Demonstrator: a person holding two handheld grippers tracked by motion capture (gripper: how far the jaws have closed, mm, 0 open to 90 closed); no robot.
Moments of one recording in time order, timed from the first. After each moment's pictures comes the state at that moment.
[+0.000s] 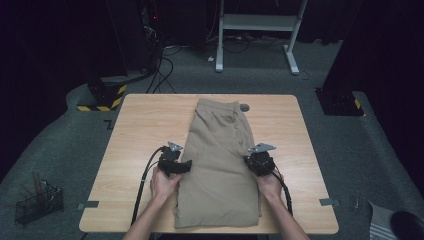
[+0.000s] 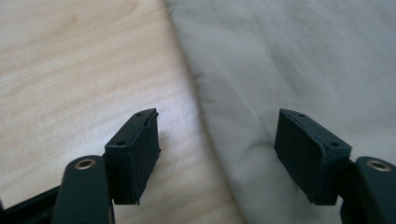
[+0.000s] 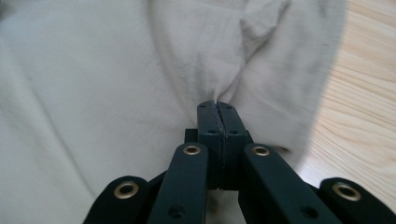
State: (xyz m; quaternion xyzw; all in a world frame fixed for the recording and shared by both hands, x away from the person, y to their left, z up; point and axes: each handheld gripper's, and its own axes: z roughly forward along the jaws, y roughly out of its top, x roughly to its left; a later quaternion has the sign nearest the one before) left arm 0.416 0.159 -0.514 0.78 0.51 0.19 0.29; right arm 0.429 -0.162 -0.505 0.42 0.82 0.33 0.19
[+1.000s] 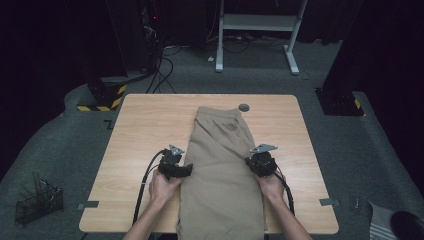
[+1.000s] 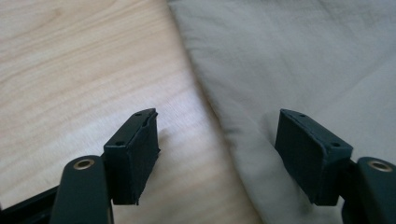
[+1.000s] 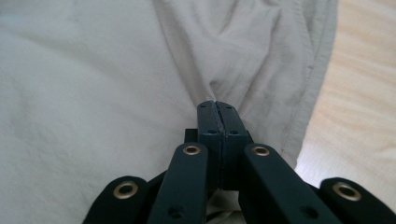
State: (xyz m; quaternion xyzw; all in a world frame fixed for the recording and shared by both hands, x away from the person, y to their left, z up) left arm 0.406 0.158 -0.515 0.79 0.50 0.18 0.30; right arm 0.428 -0.166 -0.507 0.42 0.83 0.32 0.17
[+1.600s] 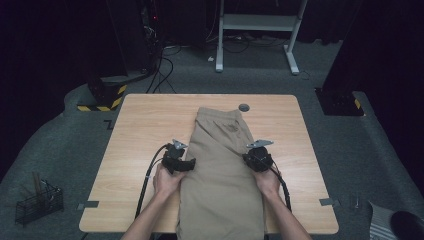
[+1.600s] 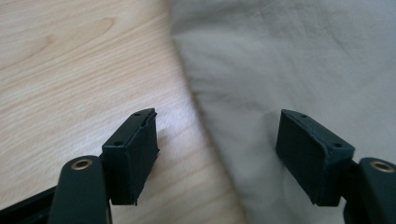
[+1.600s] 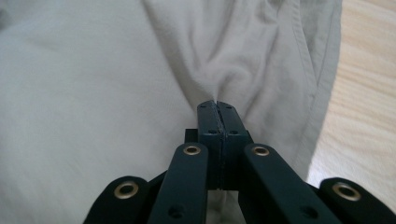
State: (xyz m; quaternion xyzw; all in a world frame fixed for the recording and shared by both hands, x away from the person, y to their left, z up) left arm 0.426 0.153 -0.517 0.78 0.51 0.19 0.31; right arm 0.445 -0.157 -0.508 0.43 0.83 0.32 0.17
